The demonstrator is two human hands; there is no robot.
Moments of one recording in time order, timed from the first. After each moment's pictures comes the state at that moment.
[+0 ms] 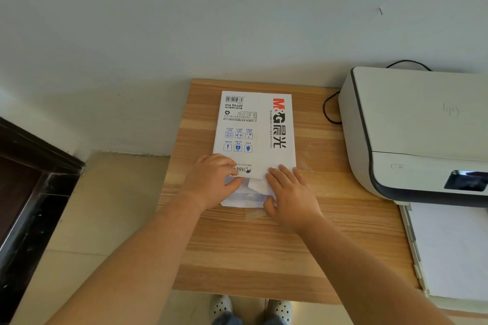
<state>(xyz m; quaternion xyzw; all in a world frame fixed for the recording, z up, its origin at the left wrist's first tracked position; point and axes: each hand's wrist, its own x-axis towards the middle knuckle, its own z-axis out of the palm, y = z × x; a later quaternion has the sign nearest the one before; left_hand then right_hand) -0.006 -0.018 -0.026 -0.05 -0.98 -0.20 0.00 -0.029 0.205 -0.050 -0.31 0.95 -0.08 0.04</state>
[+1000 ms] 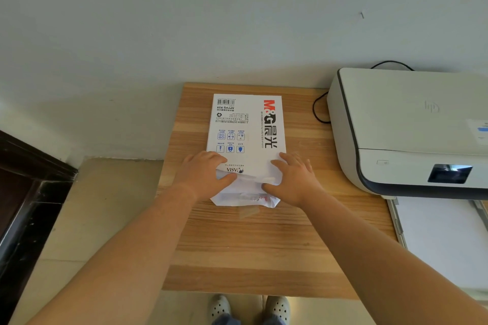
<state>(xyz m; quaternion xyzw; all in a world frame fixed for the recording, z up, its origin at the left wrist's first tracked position) -0.018 -0.020 -0.006 0.02 -0.98 -0.14 -0.11 -0.066 0.215 -0.013 -0.17 0.95 -0.14 0.22</state>
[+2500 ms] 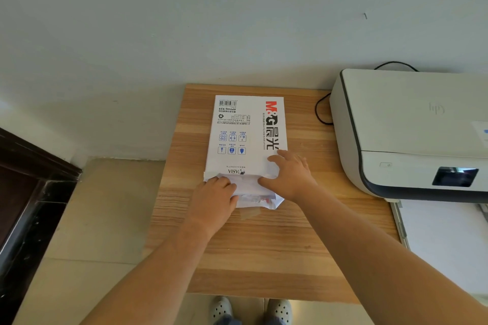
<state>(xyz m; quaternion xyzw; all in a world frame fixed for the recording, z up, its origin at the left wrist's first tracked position) 0.023 0.018 -0.029 -0.03 -1.00 -0.07 -0.03 -0.076 0.201 -0.009 -0.15 0.95 -0.18 0.21</state>
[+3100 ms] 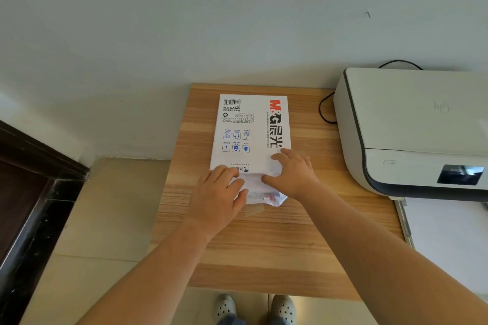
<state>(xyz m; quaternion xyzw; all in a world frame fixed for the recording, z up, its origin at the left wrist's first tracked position) 0.037 0.018 -0.011 -0.11 -0.97 -0.09 0.20 -0.073 0.199 -0.009 -0.14 0.95 -0.18 0.21</state>
